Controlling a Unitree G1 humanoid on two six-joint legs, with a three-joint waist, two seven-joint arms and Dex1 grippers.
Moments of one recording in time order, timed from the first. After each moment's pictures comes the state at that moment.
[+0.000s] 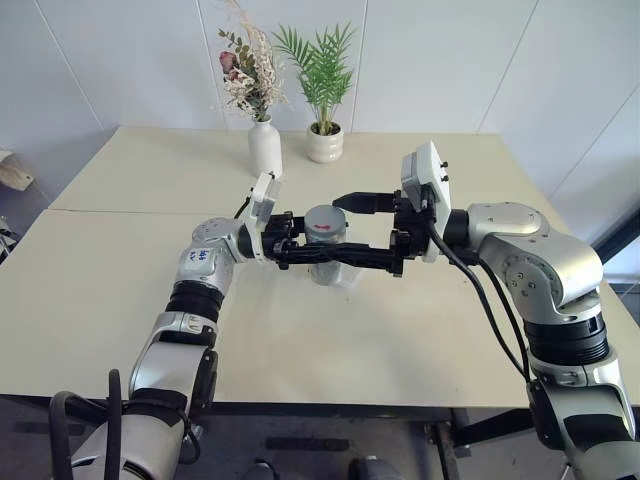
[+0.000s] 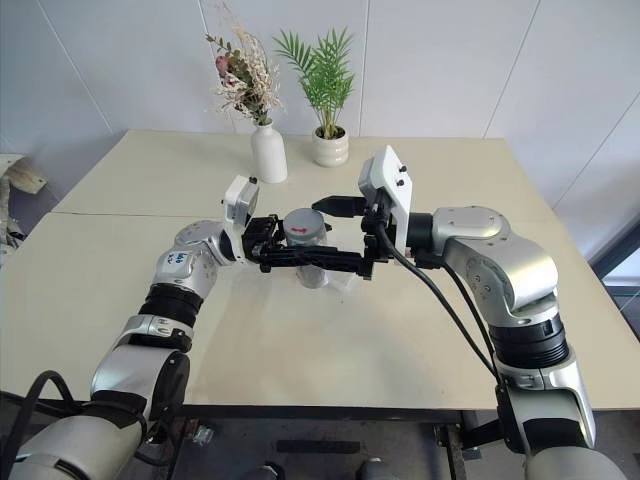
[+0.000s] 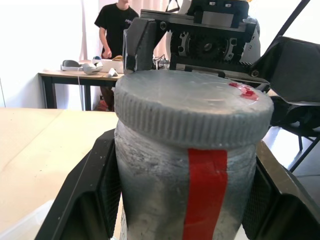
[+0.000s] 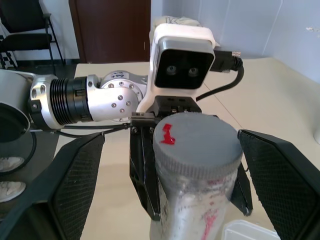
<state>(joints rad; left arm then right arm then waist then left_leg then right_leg) -1.07 0.29 0.06 0.76 -0.41 0.15 -1.50 -0.89 -0.54 0.06 -0.21 0.60 0.75 0.96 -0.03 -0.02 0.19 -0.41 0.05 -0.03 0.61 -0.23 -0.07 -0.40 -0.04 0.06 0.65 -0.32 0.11</state>
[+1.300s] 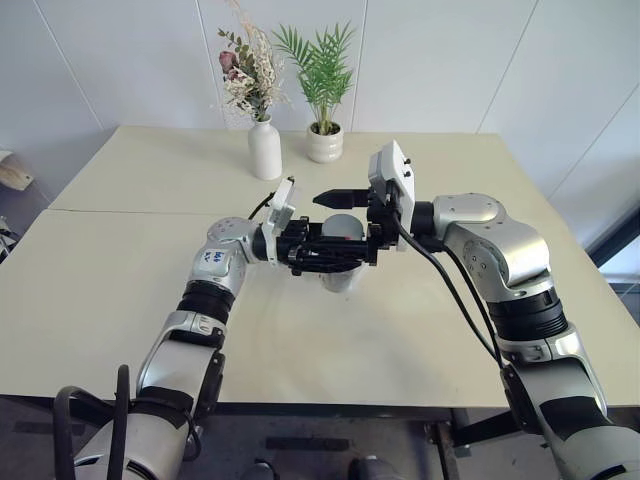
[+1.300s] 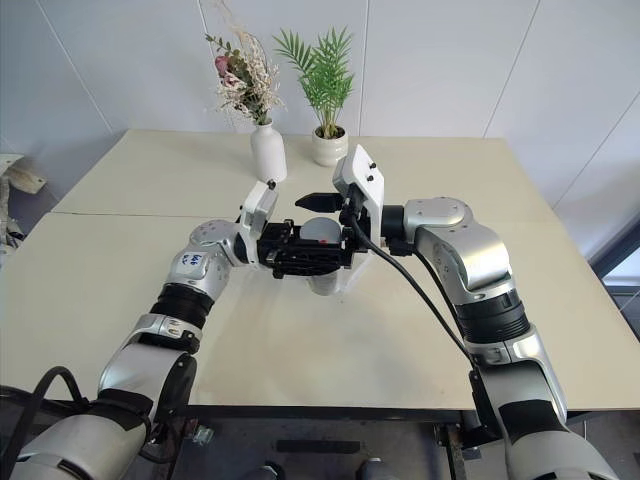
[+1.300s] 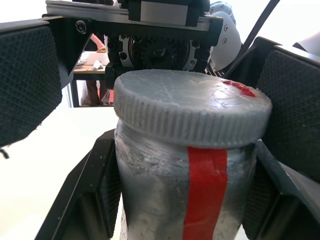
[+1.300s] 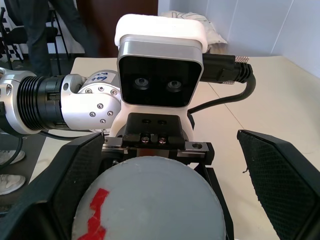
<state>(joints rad) -1.07 0.27 -0.02 0.75 -0.40 0.10 -1.50 -0.99 -0.46 0.15 0.03 0.47 0.61 1.04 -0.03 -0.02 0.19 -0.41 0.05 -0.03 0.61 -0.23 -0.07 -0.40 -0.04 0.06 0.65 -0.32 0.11</state>
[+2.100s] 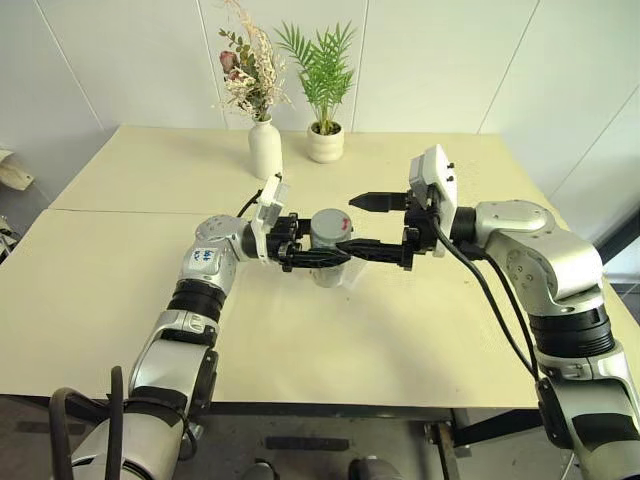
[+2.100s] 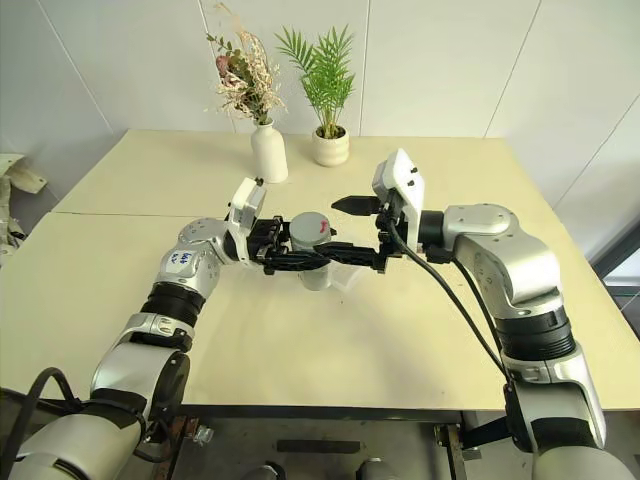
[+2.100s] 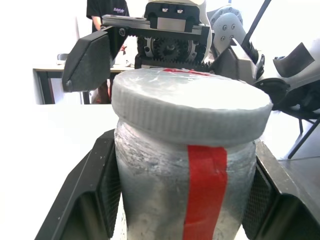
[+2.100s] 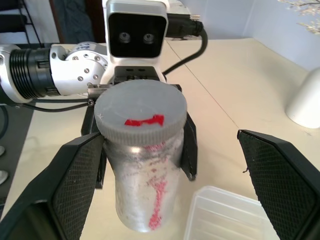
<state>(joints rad) -1.07 0.30 0.01 0.77 -0.40 0.10 -1.50 -0.88 -0.61 0.05 -0.13 0.52 0.70 0.99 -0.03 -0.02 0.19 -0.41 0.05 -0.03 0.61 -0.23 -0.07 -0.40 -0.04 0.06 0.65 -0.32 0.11</state>
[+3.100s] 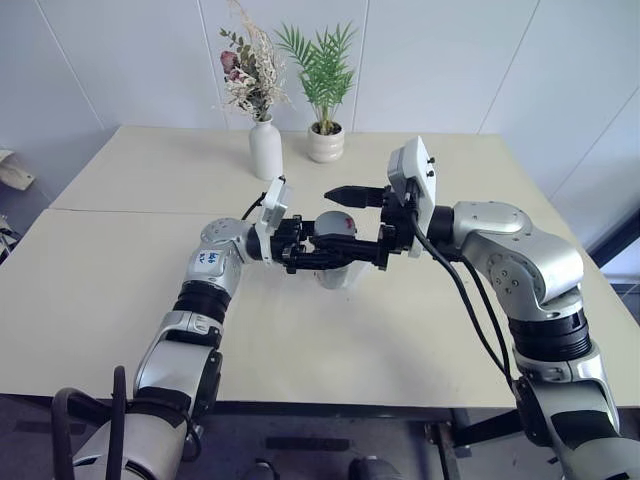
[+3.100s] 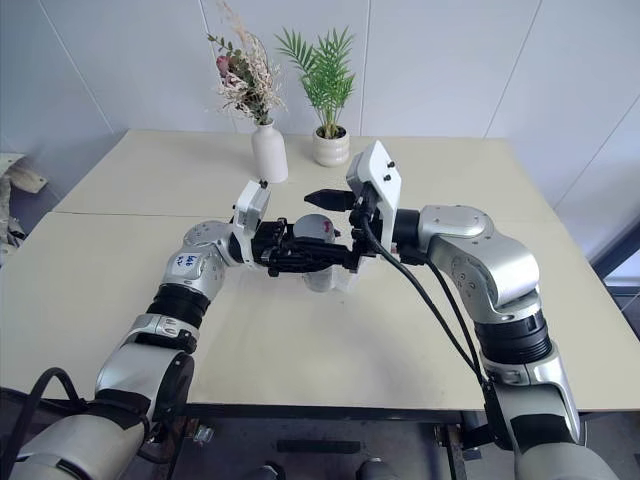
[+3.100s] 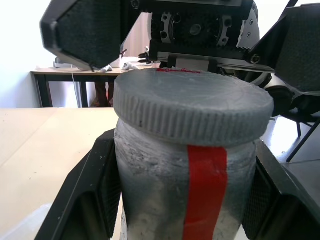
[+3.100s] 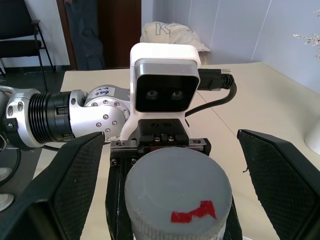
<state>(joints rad) -1.07 0.27 0.00 0.76 -0.40 0.08 -1.50 -0.92 -0.49 0.08 -0.17 0.57 0.73 0.90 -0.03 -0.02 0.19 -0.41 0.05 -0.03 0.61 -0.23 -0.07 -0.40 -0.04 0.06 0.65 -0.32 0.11</state>
